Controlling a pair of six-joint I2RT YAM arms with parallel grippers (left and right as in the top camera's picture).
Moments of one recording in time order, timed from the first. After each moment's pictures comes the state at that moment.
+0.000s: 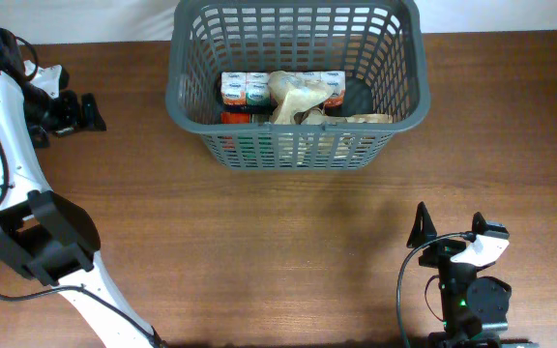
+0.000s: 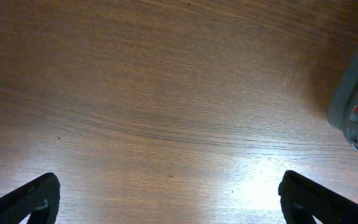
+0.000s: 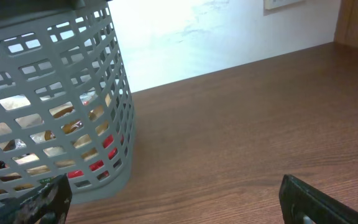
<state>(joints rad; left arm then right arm) 0.40 2.22 2.33 -1.57 0.14 0.18 0.03 0.01 0.06 -0.17 0.14 0.24</state>
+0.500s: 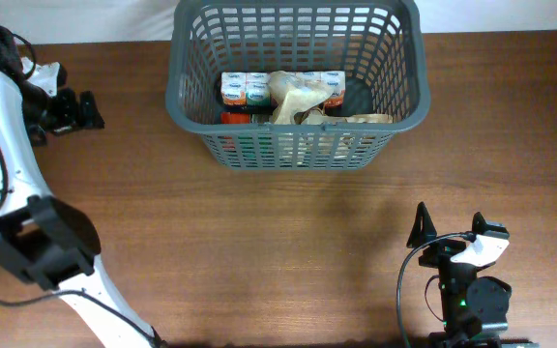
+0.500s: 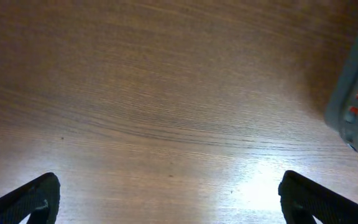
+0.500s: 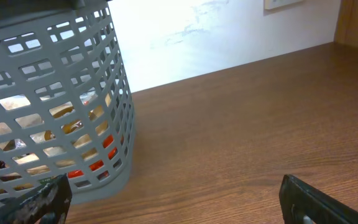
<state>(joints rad) 0.39 2.17 2.32 -1.56 0.14 0.18 0.03 0.01 0.06 -0.17 0.14 0.24</state>
